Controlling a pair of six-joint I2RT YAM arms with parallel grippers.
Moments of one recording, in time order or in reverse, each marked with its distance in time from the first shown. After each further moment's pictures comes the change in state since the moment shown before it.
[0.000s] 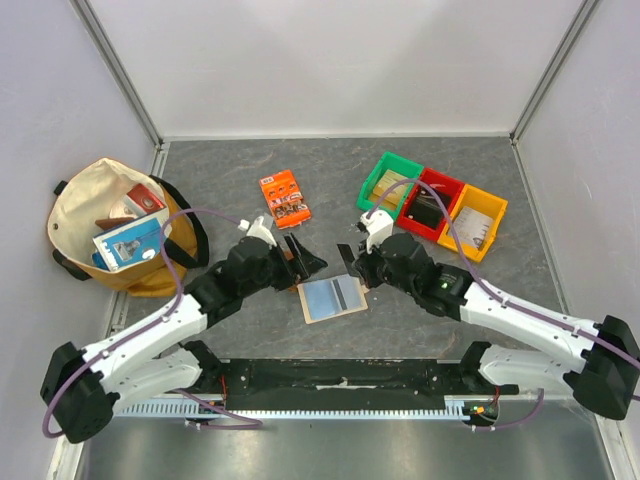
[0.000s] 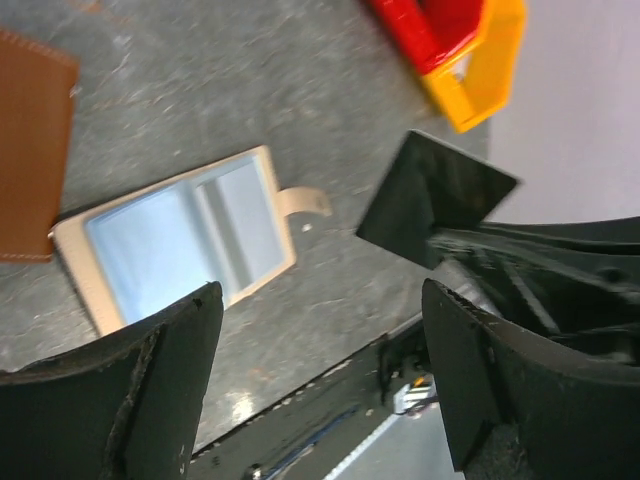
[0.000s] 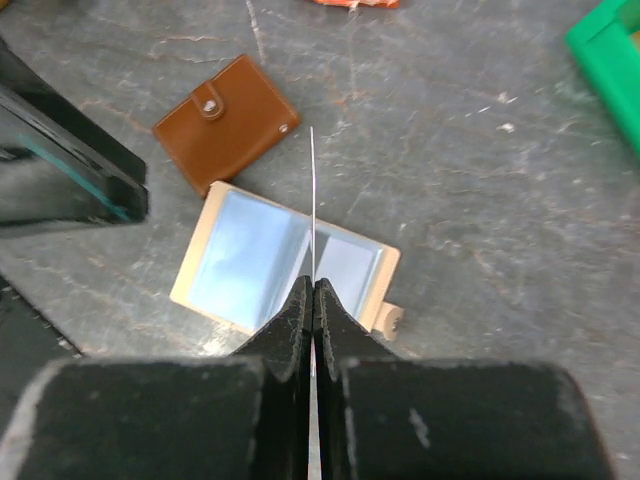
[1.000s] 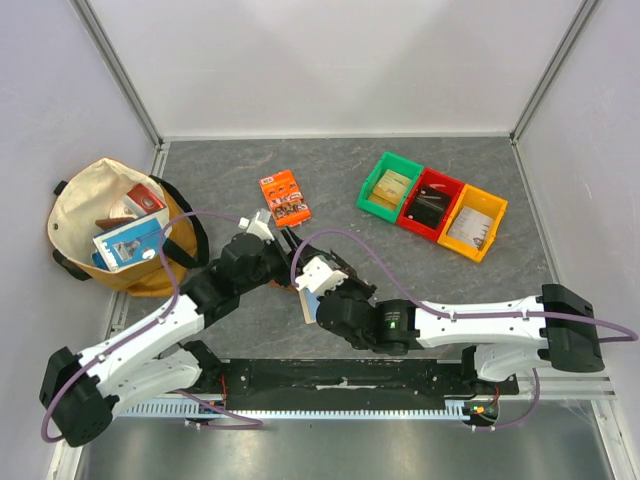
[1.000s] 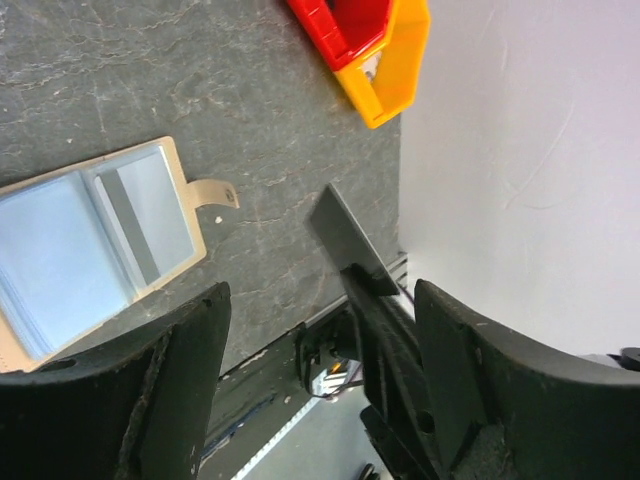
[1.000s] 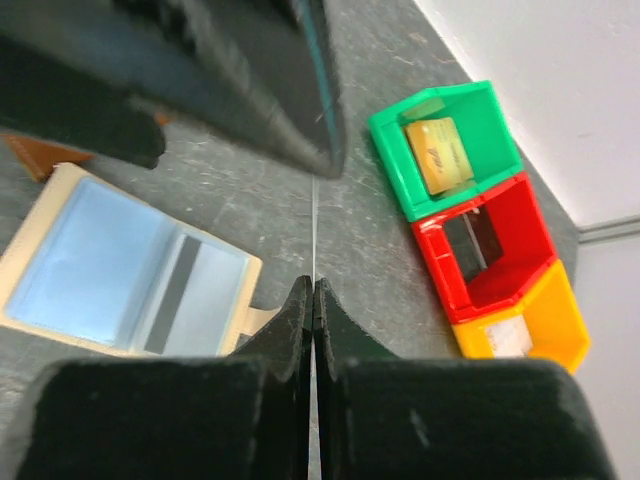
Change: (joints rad) left arm 0.019 -0.014 0.053 0.057 0.103 -0.122; right arm 0.526 0.267 0.155 -0.047 0.945 -0.341
